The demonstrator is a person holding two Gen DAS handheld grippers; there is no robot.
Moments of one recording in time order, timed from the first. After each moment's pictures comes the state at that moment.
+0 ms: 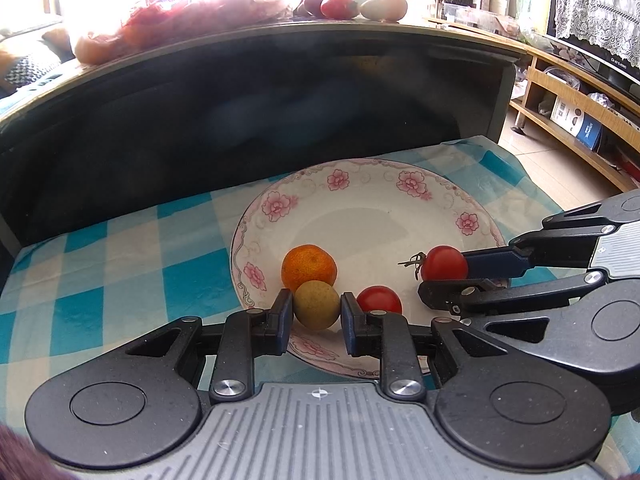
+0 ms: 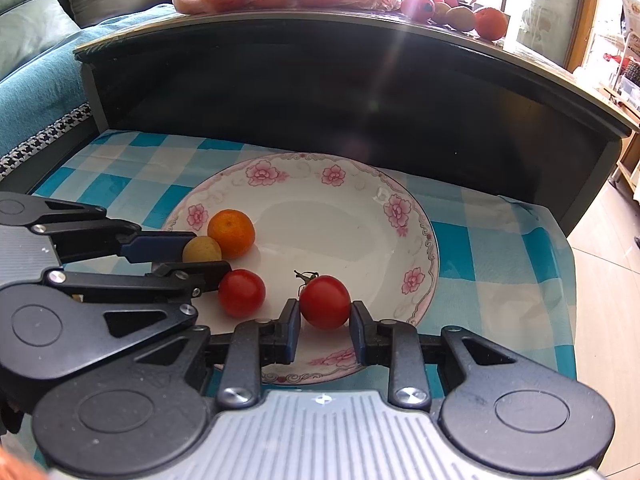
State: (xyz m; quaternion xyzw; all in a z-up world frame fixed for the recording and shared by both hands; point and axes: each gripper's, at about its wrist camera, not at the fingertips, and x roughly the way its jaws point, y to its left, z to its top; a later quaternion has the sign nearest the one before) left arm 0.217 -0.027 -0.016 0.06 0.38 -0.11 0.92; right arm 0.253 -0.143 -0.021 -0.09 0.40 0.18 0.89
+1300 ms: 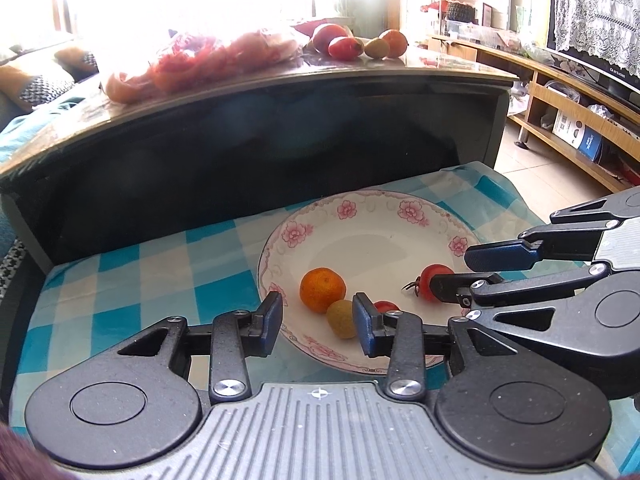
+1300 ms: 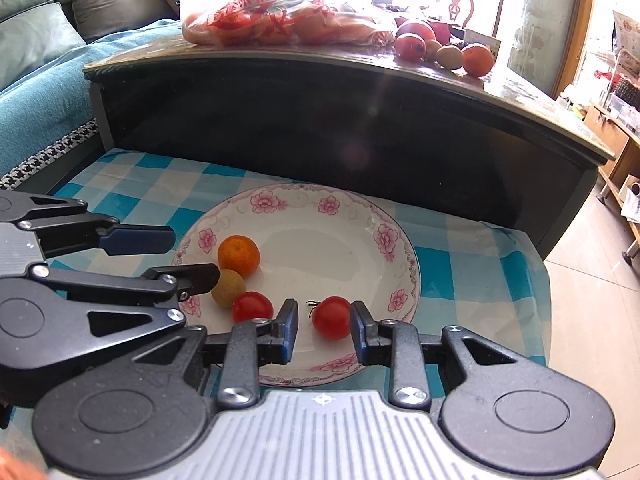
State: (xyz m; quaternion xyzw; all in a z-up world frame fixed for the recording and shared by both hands) left arm 0.198 -0.023 0.015 0.07 0.35 -0.10 0.93; right arm 0.235 -0.142 0.006 -0.10 0.38 0.17 0.90
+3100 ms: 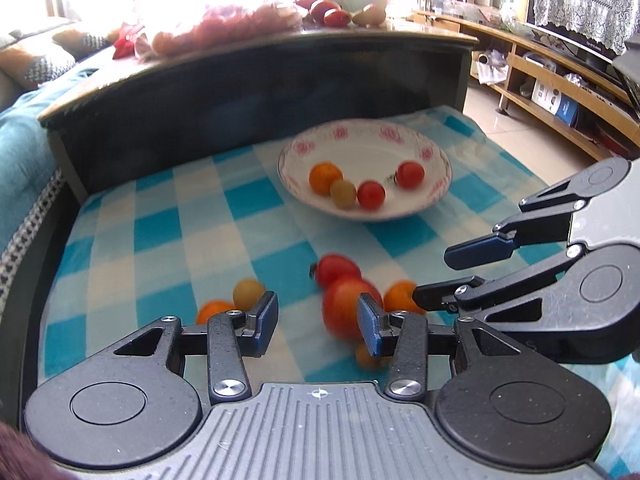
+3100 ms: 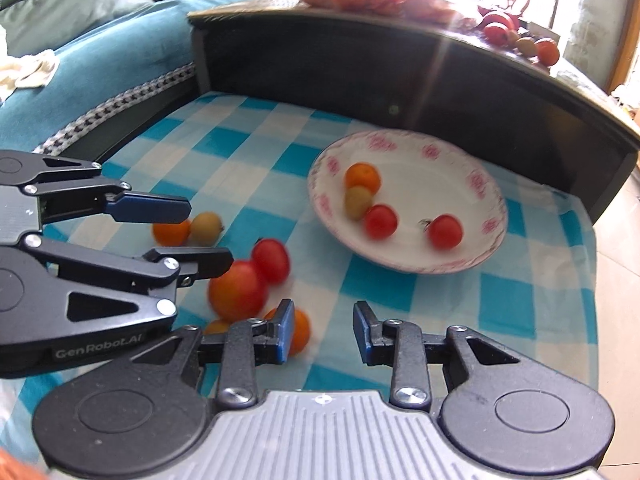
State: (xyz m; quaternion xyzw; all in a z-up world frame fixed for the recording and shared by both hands) left arm 0.103 0.016 0.014 0.08 0.39 -0.11 0.91; right arm 0.154 -0.115 0.005 -0.12 0.42 0.25 0.86
